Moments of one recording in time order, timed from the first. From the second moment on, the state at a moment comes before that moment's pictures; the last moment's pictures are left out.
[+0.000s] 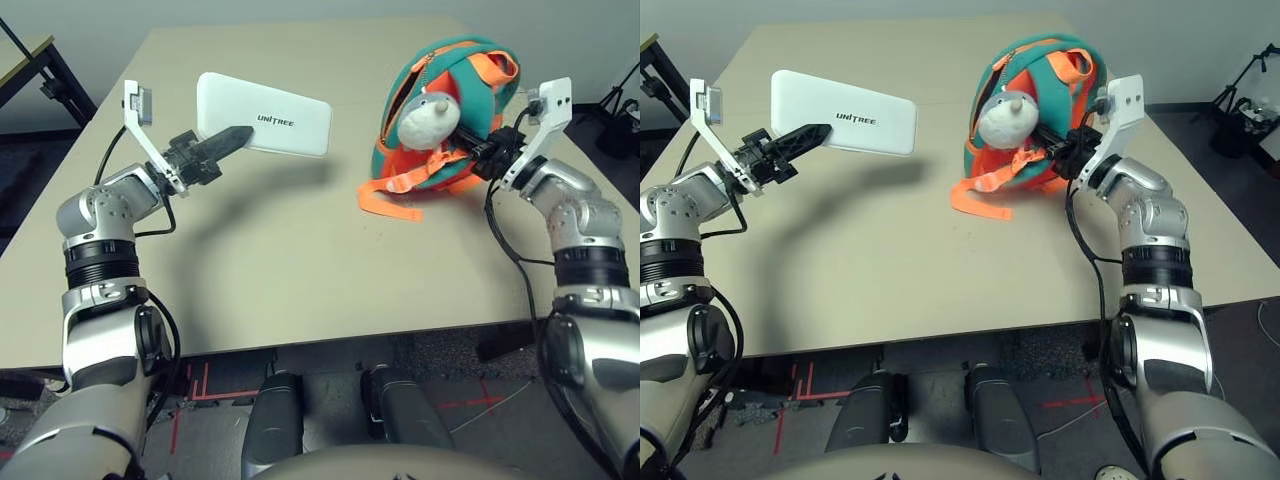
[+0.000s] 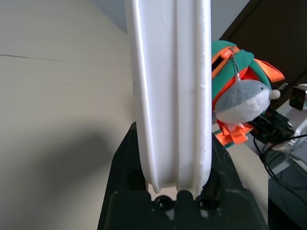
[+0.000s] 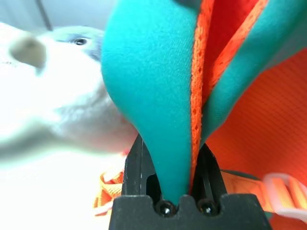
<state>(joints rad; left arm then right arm) -0.80 0.55 0.38 0.49 -0.63 0.86 -0.90 -0.63 -0.46 -0.23 0.16 0.48 0.59 0.73</state>
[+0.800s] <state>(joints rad) -0.94 0.64 0.43 0.61 -0.69 0.87 -0.93 -0.44 -0.46 -0.25 -0.31 0.81 0.94 0.57</state>
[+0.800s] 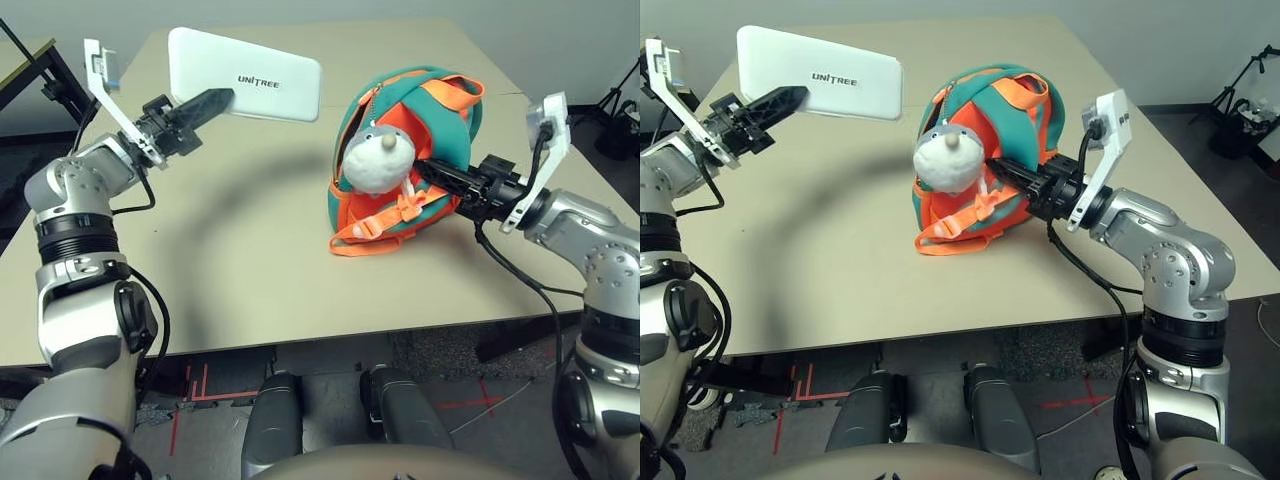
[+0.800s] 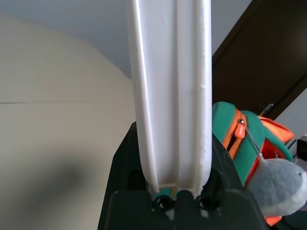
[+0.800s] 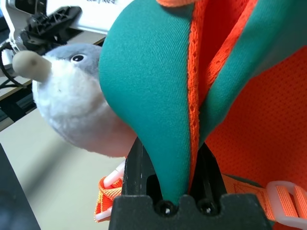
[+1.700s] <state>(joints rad) -0.79 0.60 0.43 0.33 -0.91 1.16 -0.94 -0.40 -0.48 -0.21 -0.27 0.77 0.86 0.59</state>
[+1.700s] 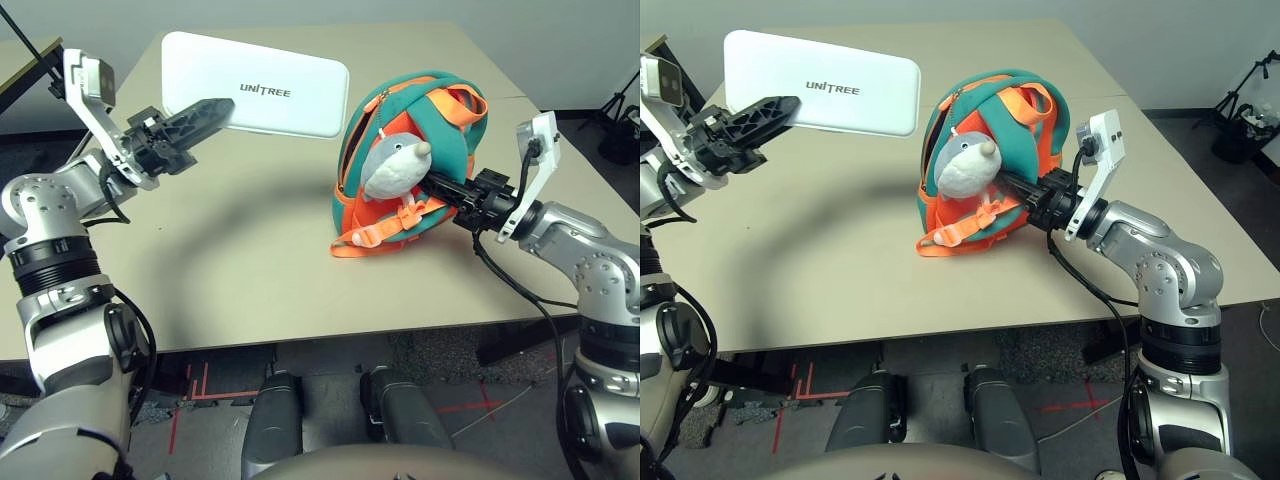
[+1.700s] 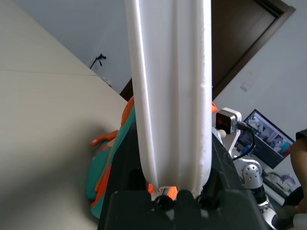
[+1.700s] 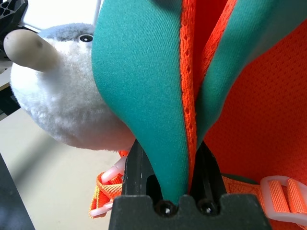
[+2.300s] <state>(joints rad) -0.75 0.57 0.30 0.31 -0.86 1.06 -0.97 -0.37 -0.48 -0.21 -0.28 0.77 0.85 0.58</state>
